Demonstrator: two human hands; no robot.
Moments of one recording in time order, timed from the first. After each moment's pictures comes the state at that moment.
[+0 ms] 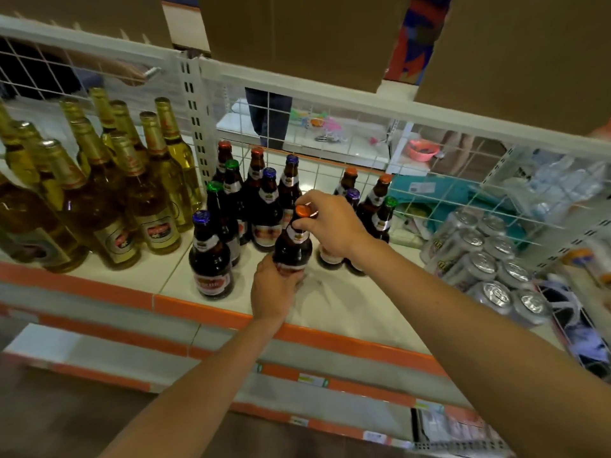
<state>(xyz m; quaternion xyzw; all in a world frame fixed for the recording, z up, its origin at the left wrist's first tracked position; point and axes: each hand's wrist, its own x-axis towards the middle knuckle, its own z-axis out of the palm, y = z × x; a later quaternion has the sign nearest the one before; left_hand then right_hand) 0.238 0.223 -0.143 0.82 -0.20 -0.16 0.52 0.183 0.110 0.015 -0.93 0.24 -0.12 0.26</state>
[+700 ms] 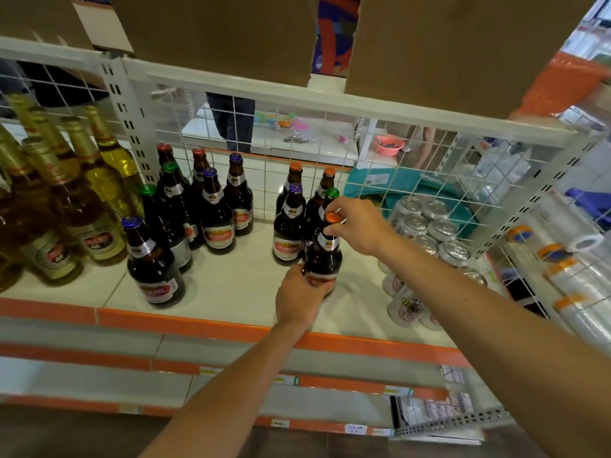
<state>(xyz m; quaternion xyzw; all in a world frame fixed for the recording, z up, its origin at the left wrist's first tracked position) 0.121 0.149 -0.128 0.81 -0.27 -0.22 0.47 0.065 0.030 0.023 -0.92 0.33 -0.09 0.19</state>
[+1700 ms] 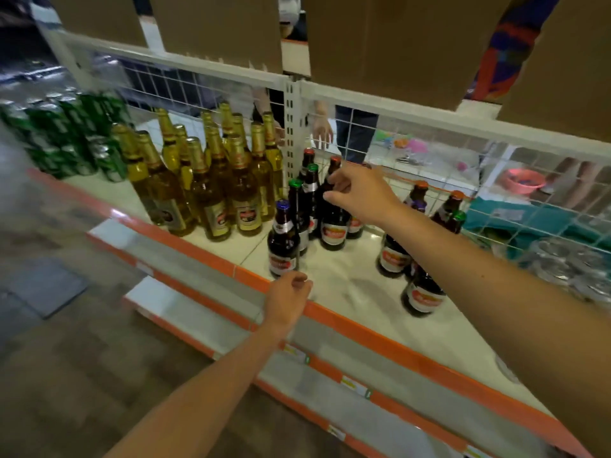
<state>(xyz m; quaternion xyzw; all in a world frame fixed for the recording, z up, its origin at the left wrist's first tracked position) 0.218 0.325 -0.118 0.84 -0.17 -0.13 0.51 0.206 0.148 0.073 -0.95 0.13 -0.12 0.27</state>
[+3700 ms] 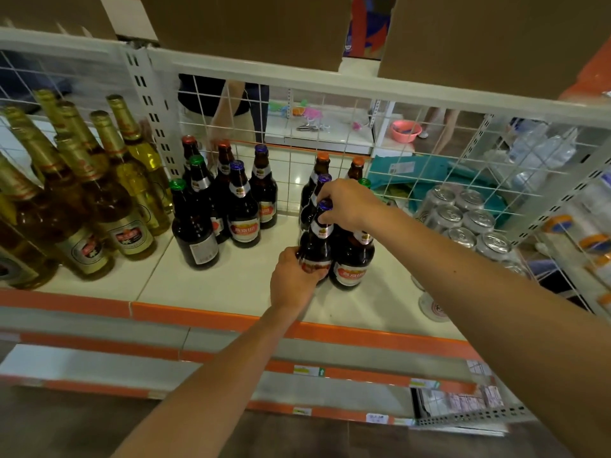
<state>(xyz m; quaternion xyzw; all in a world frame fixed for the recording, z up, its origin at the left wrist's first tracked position) 0.191 0.172 -0.141 0.82 -0.28 -0.19 0.45 0.138 0.055 0.033 -0.95 0.30 0.02 0.13</state>
